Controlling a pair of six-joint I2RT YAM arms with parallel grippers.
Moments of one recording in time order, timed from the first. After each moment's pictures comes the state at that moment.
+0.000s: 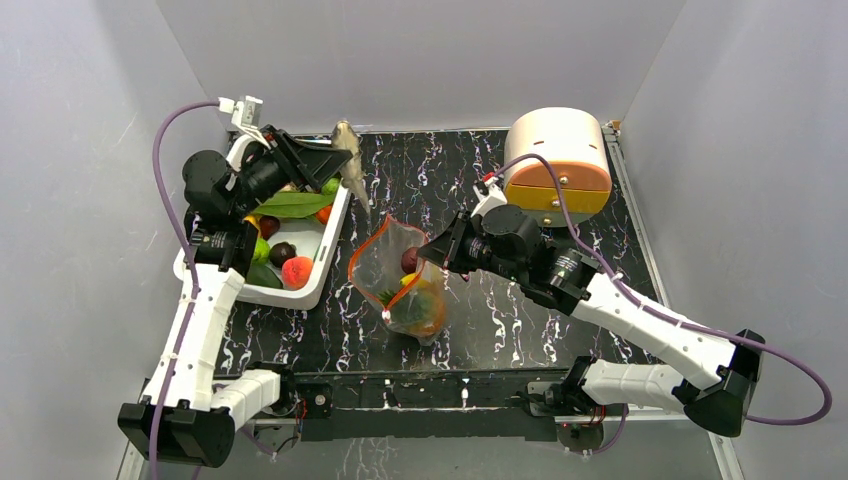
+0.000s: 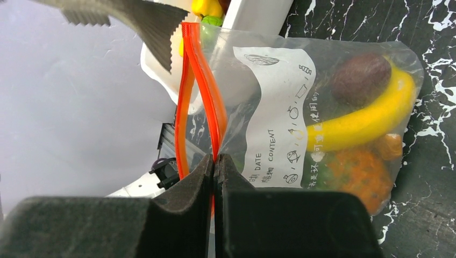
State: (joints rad) left arm -0.10 1.05 1.15 0.04 0.72 -0.65; right arm 0.92 1.09 1.06 -0.34 0.03 0.95
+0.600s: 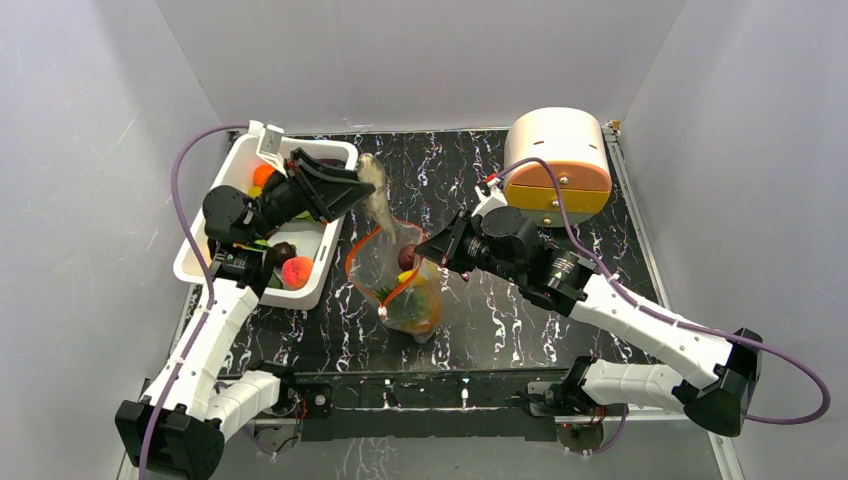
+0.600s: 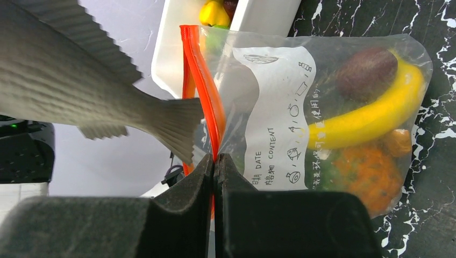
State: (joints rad) left arm -0.22 0.99 0.96 0.42 0.83 -0.88; right arm 0.92 1.09 1.04 -0.28 0.05 1.01
